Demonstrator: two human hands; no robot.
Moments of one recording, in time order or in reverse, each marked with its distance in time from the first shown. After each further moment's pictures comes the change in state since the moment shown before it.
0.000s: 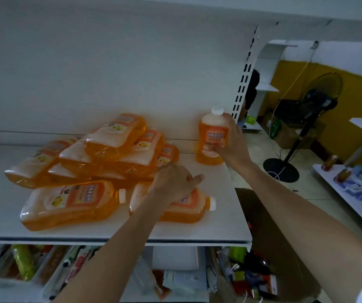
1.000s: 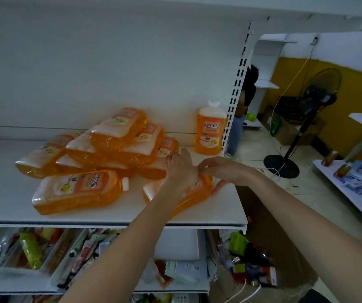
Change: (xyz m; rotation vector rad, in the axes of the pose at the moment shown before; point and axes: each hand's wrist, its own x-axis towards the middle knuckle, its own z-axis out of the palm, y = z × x) left_hand -0.004 0.029 0.005 -0.281 0.079 -0.226; right_hand -0.058 -0.044 -0.013 0.218 -0.860 0.605
